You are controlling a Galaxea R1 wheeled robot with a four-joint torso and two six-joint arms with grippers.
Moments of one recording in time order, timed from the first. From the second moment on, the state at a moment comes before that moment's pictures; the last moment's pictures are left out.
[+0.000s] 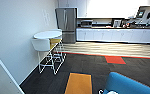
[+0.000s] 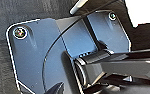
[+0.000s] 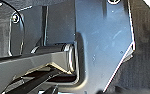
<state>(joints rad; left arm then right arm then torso) 1.44 3.03 -2.71 1.28 -0.09 -0.97 -1.55 3.08 -2.77 0.04 0.09 0.05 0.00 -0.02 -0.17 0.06</state>
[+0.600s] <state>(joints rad) 1.44 3.03 -2.71 1.28 -0.09 -0.97 -1.55 3.08 -2.77 0.04 0.09 0.05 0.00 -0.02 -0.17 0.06</state>
